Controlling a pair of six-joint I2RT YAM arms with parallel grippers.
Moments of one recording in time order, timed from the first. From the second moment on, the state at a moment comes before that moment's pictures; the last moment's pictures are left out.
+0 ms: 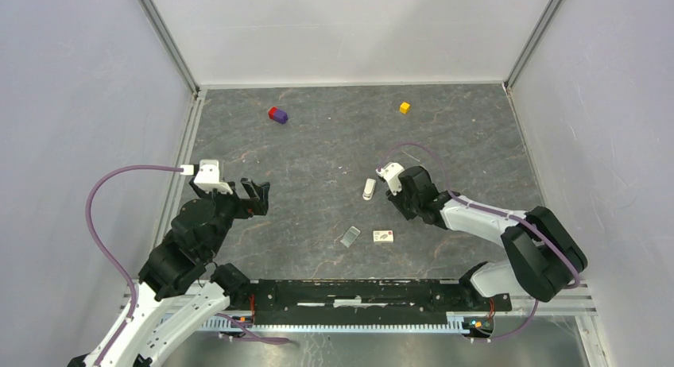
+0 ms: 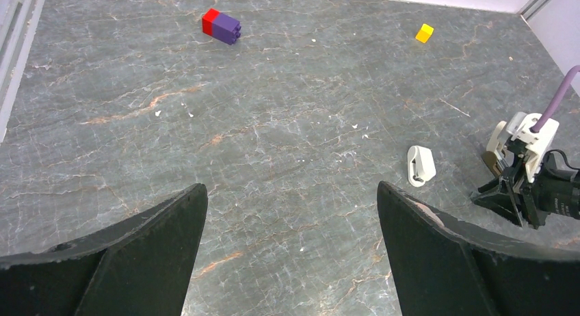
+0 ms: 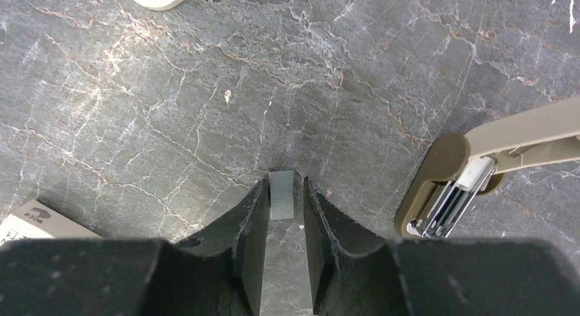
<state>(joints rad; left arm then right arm) -0.65 0.39 0.78 -0.61 -0.46 -0.31 0.60 1.38 0.58 -0.10 0.09 -0.17</state>
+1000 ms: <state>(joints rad) -0.65 0.39 0.77 -0.61 -0.46 -0.31 0.57 1.43 0.63 -0.14 0.02 -0.16</state>
